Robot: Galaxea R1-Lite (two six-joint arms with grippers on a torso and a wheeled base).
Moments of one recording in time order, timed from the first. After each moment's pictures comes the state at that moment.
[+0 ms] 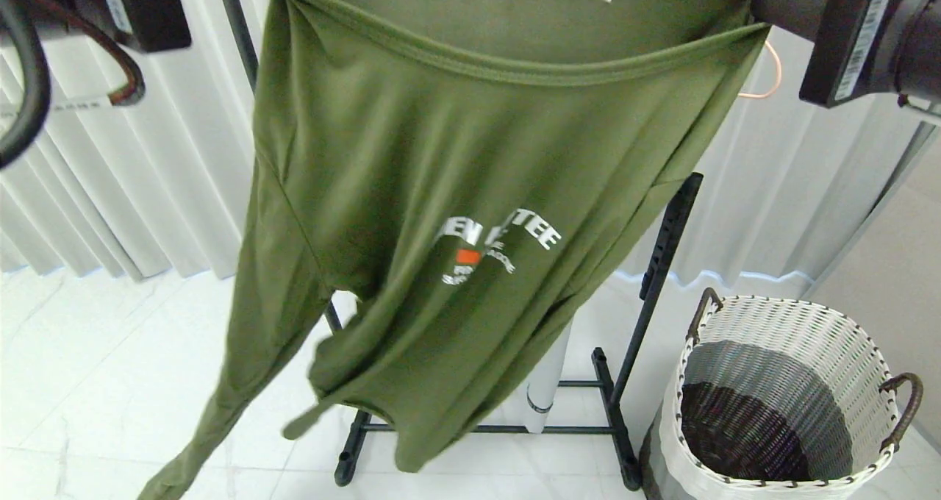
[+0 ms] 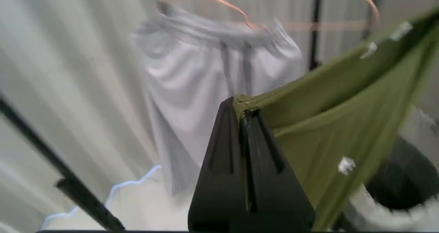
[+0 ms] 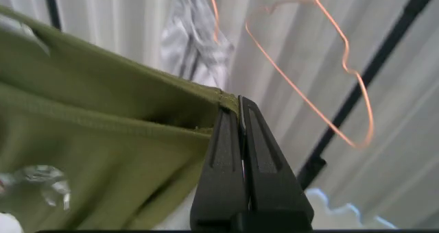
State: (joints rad) left arm -0.73 1.29 -1.43 0.09 0.18 0.29; right arm 0.93 1.35 -1.31 -0.24 -0.48 -0.27
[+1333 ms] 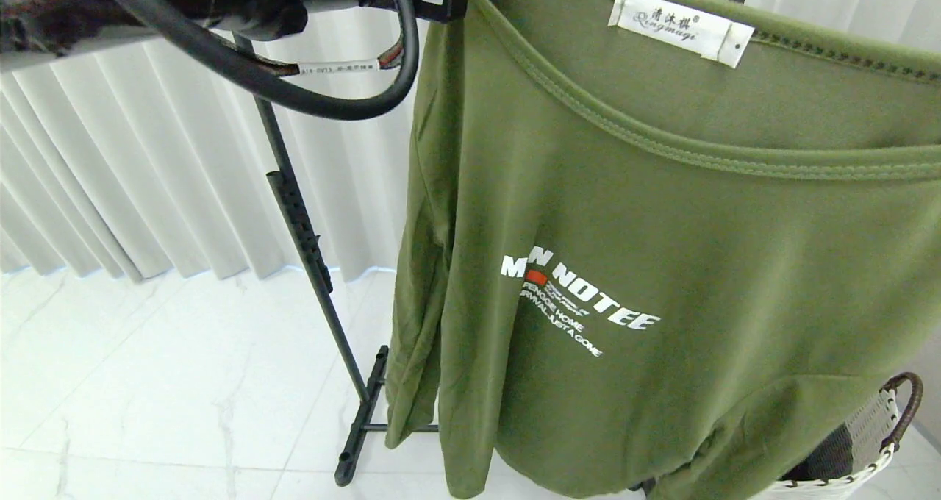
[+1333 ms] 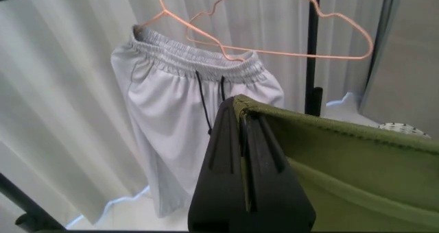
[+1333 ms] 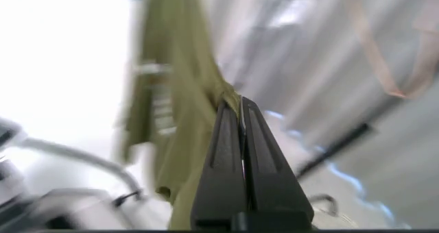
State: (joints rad) left arm -0.87 1.59 -1.66 -0.07 0.39 0.33; right arm 1.30 1.07 -1.38 0.42 -0.46 -0.21
